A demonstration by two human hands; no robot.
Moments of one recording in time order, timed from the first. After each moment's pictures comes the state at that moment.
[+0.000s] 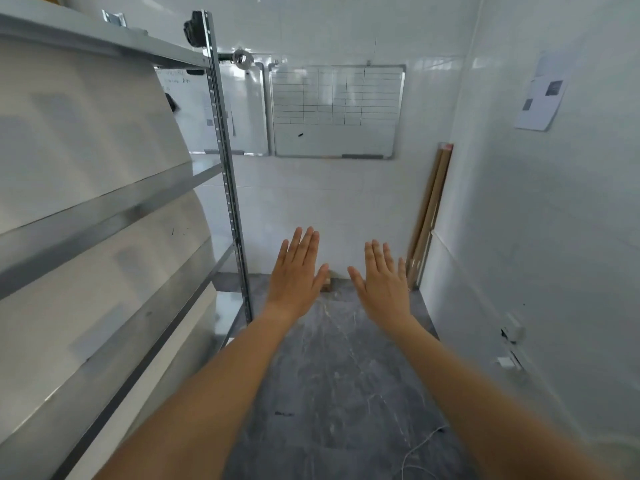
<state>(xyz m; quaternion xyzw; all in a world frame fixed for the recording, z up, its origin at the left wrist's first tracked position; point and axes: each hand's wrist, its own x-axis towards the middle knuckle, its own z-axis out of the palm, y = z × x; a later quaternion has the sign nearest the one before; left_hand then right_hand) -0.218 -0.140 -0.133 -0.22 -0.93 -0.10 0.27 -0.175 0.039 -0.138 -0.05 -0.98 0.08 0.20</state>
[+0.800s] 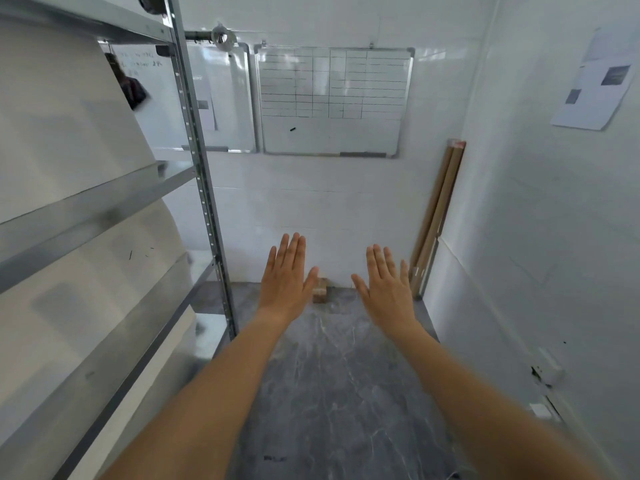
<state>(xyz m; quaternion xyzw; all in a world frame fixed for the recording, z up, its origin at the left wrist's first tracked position) -0.447 -0.116 -0.153 -0.19 -0.95 -0.12 0.20 -0.407 0.088 -0.168 -0.04 -0.98 0.05 0.18</state>
